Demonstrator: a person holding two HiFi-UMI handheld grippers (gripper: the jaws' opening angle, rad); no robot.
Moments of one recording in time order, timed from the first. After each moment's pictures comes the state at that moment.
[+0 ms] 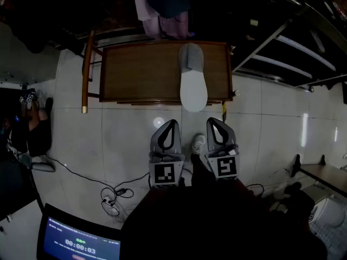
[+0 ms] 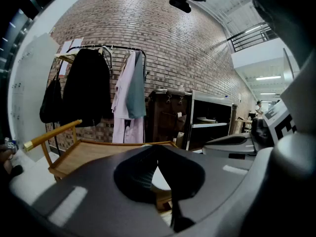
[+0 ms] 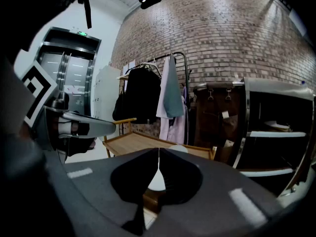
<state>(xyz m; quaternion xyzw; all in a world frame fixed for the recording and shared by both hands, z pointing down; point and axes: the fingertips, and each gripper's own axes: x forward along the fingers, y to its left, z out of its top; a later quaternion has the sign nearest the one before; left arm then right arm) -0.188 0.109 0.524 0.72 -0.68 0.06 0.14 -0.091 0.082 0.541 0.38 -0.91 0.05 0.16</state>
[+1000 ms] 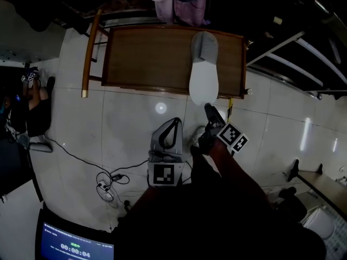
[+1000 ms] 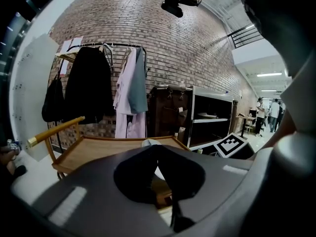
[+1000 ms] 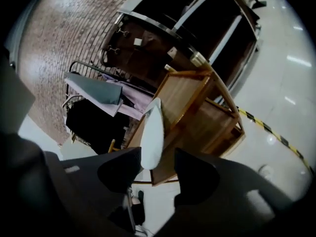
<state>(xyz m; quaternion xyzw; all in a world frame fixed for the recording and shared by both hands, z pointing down) -0.194 0.111 0.534 0.71 -0.68 0.07 0.13 -0.092 0.043 0.701 0.40 -0.69 0.61 -0.01</state>
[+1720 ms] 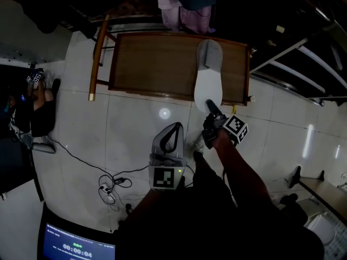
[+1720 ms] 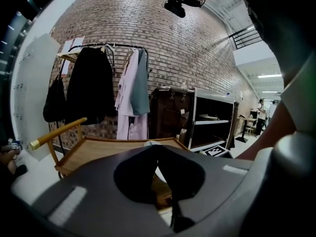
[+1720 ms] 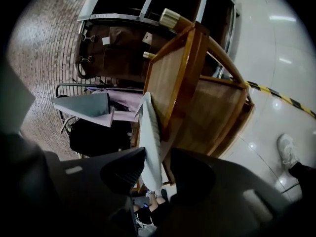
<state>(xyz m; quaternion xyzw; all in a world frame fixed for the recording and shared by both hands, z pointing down) -0.203 0.112 0.529 0.71 -0.69 0.07 0.13 -0.118 0.012 0.734 0.34 -0.62 0.70 -0.07</state>
